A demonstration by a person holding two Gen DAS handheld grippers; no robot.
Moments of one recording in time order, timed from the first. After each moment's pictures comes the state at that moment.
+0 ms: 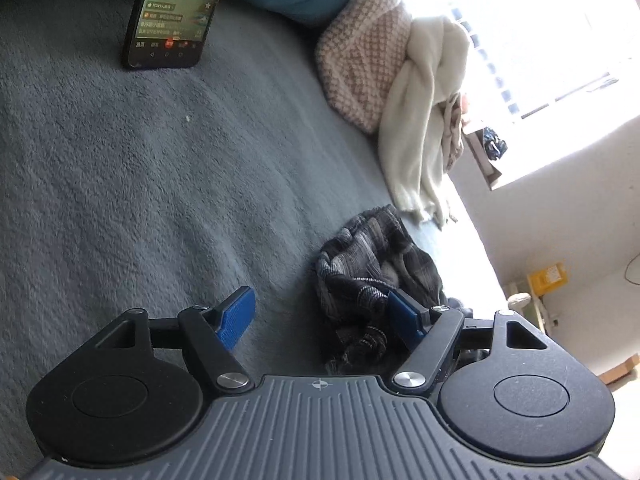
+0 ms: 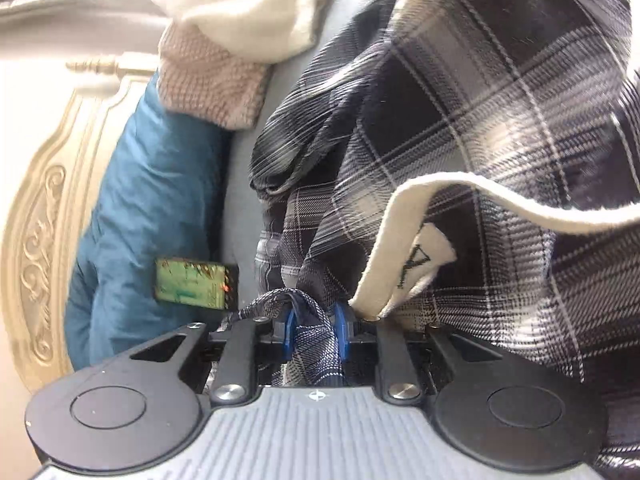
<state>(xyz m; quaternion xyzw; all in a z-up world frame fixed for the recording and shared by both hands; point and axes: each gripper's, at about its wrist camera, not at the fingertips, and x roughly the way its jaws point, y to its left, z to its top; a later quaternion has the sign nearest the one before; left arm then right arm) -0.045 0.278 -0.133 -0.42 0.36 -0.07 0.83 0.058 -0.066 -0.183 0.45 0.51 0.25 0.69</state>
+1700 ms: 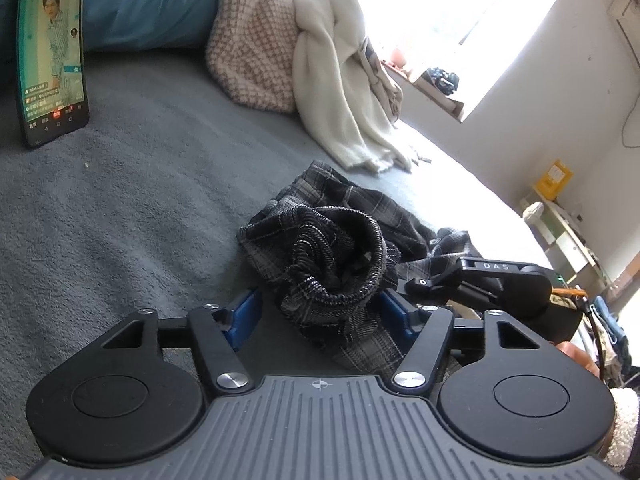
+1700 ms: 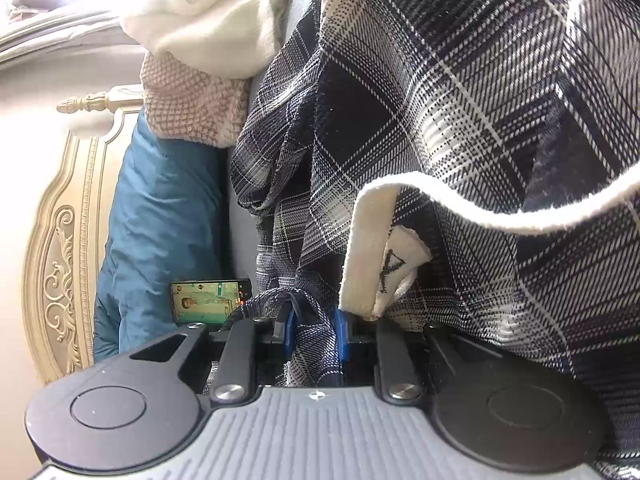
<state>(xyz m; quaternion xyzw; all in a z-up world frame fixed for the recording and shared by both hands) -0.051 0.206 -0.117 -0.24 0.33 -0.12 0.90 0.062 -0.077 -0.205 0.53 0.51 0.23 0.64</state>
